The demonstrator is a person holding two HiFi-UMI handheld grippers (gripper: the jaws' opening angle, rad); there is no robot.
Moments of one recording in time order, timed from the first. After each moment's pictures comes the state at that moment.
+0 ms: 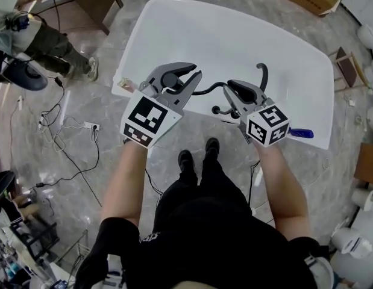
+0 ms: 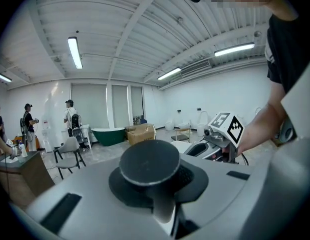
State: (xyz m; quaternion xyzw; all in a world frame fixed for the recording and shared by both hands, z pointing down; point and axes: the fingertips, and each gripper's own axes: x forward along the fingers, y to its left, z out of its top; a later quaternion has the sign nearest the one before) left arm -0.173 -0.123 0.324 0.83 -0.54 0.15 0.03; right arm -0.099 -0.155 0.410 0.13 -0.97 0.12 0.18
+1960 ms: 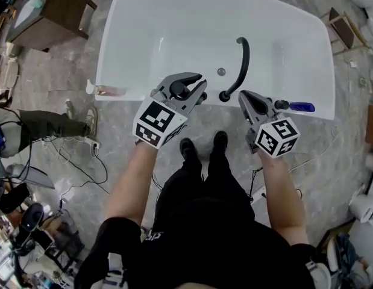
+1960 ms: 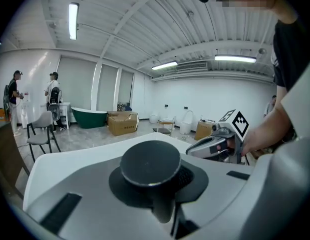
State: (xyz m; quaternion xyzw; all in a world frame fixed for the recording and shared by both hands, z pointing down) left arm -0.060 -0.169 0.432 0.87 -0.45 0.15 0.13; right arm 0.051 -0.177 0.483 0.27 -0.92 0.25 0.16
